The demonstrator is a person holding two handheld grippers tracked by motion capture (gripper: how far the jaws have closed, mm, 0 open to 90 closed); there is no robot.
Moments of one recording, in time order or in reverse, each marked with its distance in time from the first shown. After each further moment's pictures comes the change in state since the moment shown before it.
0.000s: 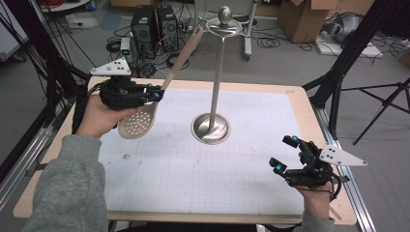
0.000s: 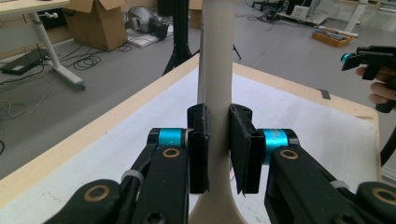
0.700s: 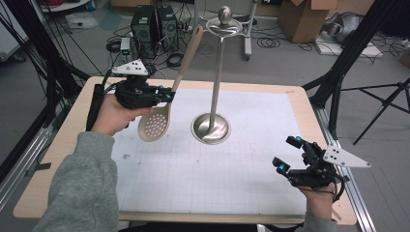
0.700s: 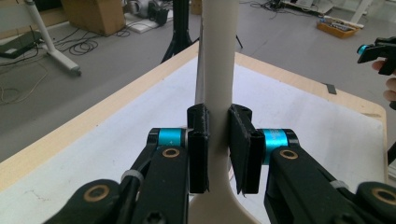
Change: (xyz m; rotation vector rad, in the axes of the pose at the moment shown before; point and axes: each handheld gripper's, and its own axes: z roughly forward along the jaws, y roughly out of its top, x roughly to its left) left arm -0.003 0.002 0.032 0.060 0.001 -0.032; right arm -0.003 -0.001 -0.007 -0.002 -0.029 0.006
